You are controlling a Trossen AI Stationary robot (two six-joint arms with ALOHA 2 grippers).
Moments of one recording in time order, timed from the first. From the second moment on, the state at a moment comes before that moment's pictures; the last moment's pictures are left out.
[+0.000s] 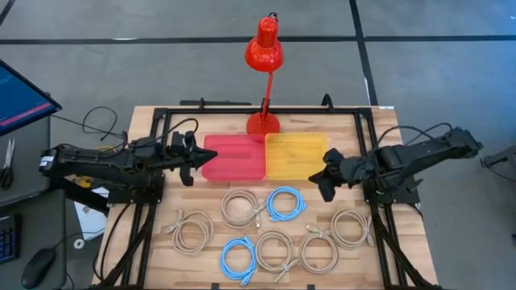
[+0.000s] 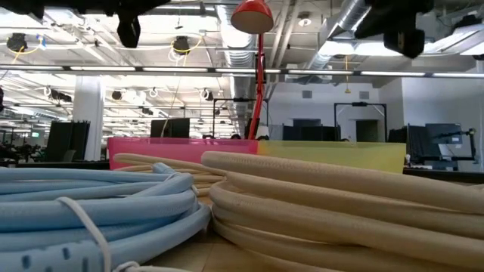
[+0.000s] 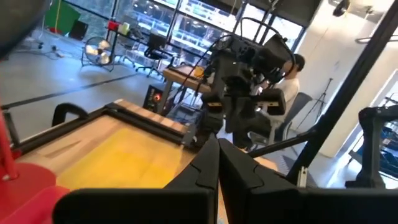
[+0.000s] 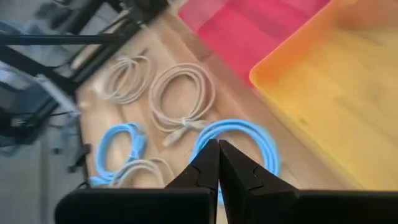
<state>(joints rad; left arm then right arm) -0.04 0.67 0.48 0.26 -0.15 -0.32 0.31 0.98 0.87 -0.60 0.34 0.88</state>
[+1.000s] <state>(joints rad) -0.33 0.67 0.56 0.07 -0.40 -0.30 0.41 1.48 1.09 -0.81 0.33 1.07</state>
